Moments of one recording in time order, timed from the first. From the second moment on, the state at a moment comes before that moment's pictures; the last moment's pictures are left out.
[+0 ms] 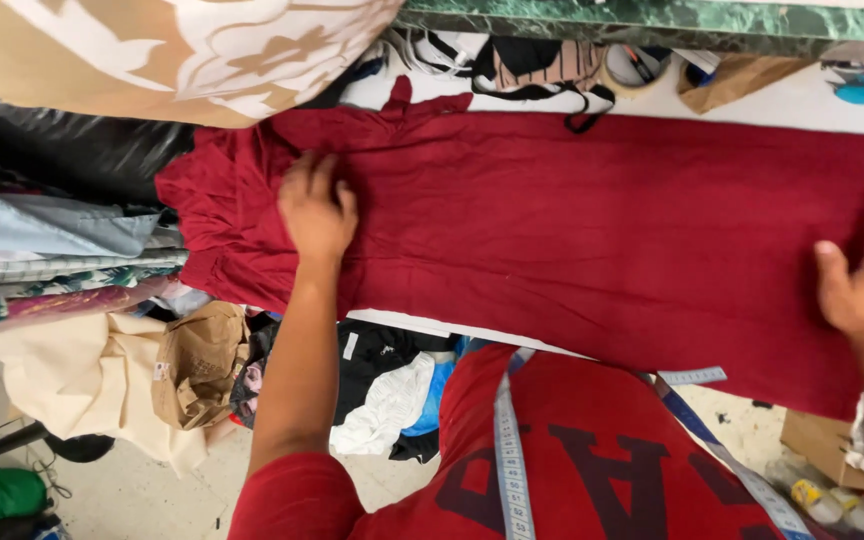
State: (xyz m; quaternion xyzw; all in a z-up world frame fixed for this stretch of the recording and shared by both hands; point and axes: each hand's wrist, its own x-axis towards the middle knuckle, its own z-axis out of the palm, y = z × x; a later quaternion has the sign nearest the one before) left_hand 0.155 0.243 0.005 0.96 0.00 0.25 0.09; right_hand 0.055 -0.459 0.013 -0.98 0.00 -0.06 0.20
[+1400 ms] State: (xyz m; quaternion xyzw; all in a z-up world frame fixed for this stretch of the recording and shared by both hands) left_hand 0.279 0.155 0.010 0.95 -0.23 -0.20 0.11; right_hand 0.026 -0.015 -0.046 -0.77 -0.62 0.07 0.09
